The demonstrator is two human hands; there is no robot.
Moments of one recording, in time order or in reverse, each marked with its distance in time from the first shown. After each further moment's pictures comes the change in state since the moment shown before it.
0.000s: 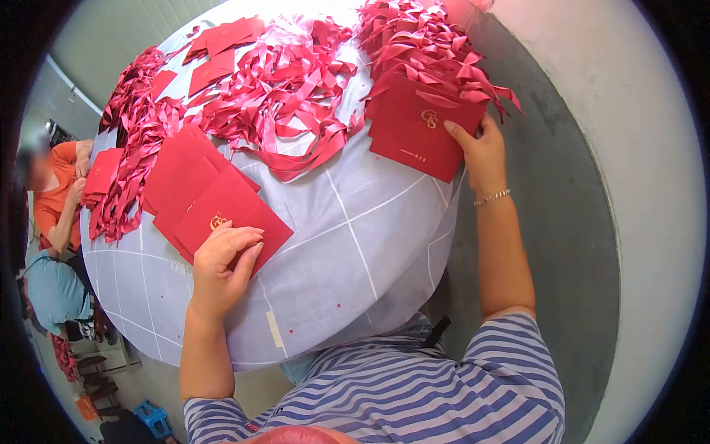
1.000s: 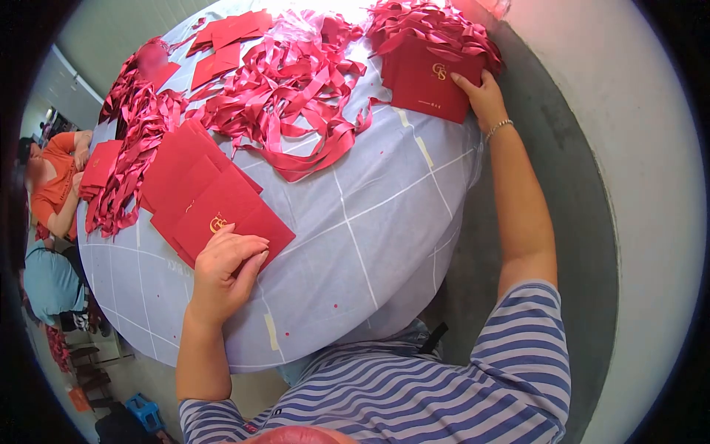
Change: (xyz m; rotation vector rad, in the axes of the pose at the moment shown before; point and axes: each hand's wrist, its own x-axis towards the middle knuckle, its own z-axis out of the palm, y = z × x) left_hand -0.002 0.001 -0.002 -0.003 -0.071 -0.037; right_hand 0.140 0.033 0.001 -0.107 -0.138 -0.023
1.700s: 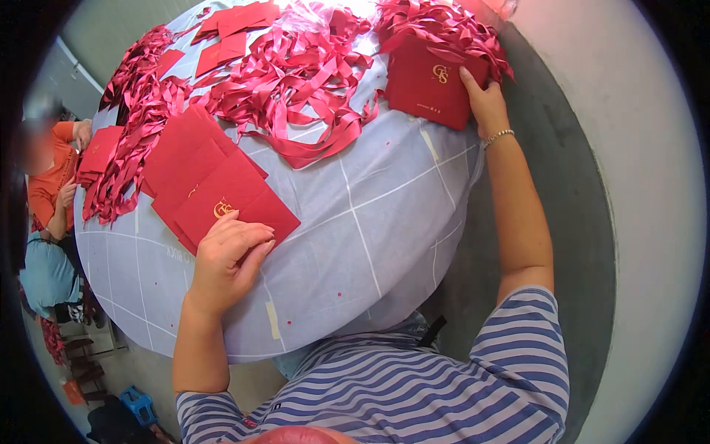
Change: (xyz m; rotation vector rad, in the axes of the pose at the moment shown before) left_hand -0.002 -0.002 -0.001 0.058 0.001 0.080; right_hand -0.032 -0.017 0.015 -0.147 0.198 0.075
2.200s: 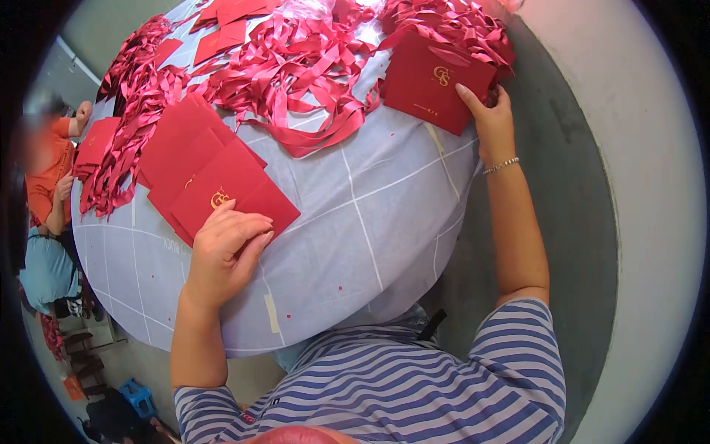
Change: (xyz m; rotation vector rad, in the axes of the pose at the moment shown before) left_hand 0.001 0.001 -0.001 -0.033 -0.013 -0.038; right_hand -0.063 -0.010 -0.003 0.136 -0.029 -0.062
